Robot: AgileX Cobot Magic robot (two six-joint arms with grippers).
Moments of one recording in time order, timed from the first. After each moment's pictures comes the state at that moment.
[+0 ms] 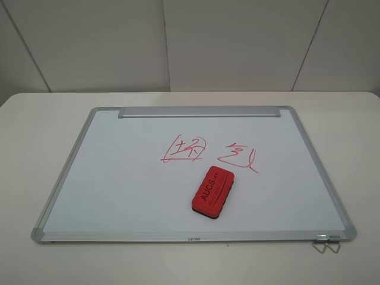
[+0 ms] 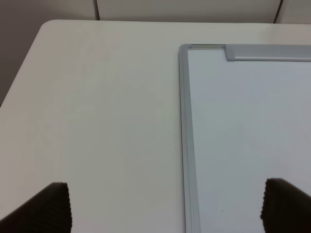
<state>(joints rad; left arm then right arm) 0.01 -0.01 -0.50 0.02 1.07 -0.02 -0.01 0.00 -0.52 -0.08 1.06 0.13</state>
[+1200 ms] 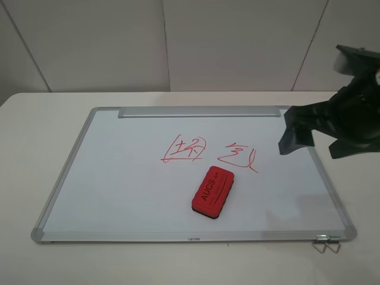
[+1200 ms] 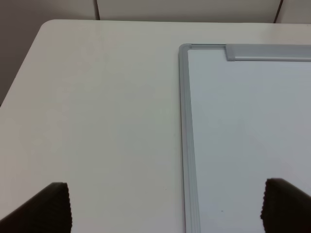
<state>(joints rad) 0.01 -0.01 -0.50 0.02 1.07 -0.02 0.39 1.33 -0.82 0.04 0.86 0.37</state>
